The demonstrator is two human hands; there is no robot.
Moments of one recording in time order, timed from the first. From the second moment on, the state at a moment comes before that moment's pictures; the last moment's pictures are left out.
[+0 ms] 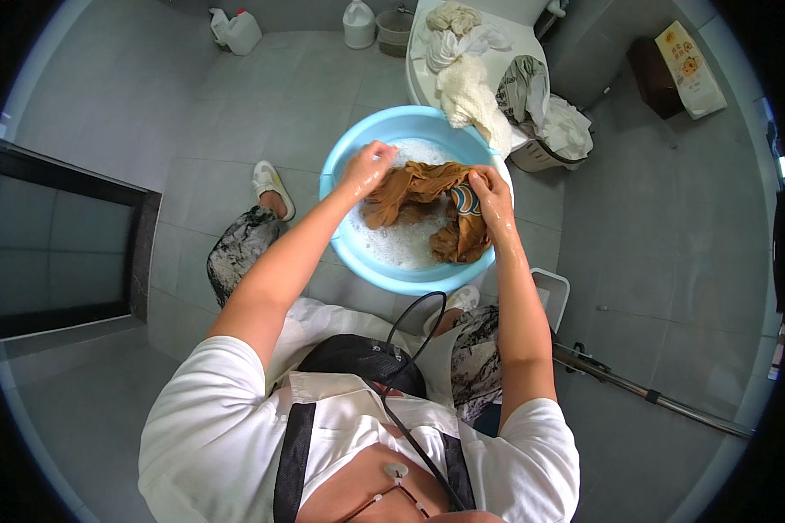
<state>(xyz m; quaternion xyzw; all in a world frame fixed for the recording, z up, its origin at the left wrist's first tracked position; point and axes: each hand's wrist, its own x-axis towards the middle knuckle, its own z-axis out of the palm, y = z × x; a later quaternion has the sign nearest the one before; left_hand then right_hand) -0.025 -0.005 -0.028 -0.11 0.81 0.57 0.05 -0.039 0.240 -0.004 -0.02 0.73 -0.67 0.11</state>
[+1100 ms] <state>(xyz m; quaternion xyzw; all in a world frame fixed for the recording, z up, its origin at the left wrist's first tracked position) -0.016 -0.023 0.014 -0.04 0.57 0.78 0.25 -0.039 0.249 -0.016 0.14 0.59 -0.74 0.29</state>
